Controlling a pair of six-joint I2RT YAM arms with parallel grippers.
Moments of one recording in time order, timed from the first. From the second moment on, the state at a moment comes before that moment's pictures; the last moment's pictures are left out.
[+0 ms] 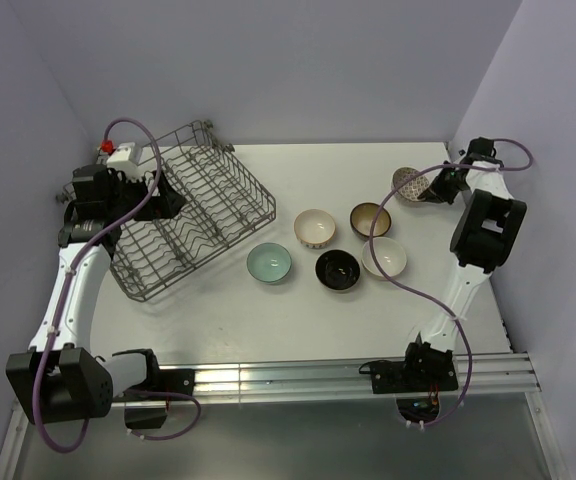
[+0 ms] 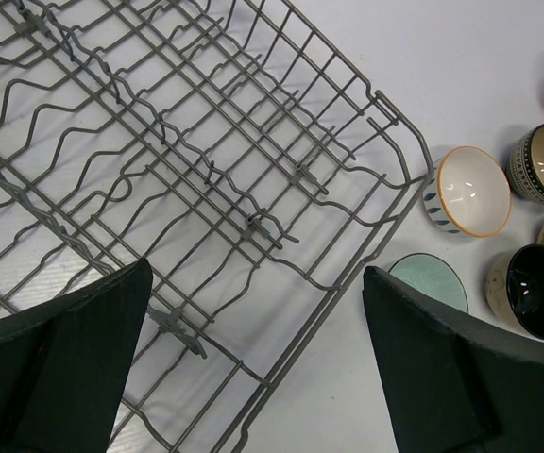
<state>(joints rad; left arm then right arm) 0.08 1.17 1.05 -0.37 0.44 -0.15 -0.39 2.25 1.83 -0.70 -0.39 0.33</state>
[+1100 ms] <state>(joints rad) 0.06 1.25 1.26 -0.01 0.97 -0.62 0.07 1.66 1.58 -0.26 -0.94 0.55</state>
